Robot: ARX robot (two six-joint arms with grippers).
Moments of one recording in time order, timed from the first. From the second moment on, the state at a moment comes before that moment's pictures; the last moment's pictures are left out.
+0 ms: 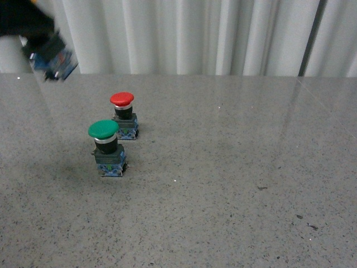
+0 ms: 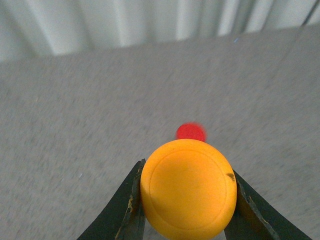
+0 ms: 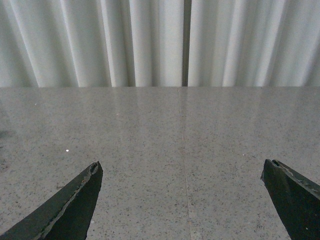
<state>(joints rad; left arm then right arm) -0.21 1.24 0.89 -0.04 0.01 0.04 0.00 0.00 0.01 0.00 0.00 0.01</state>
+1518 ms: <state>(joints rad) -0.66 1.90 1.17 0.10 -0.10 -0.37 0.00 0.00 0.01 0.00 0.00 0.01</state>
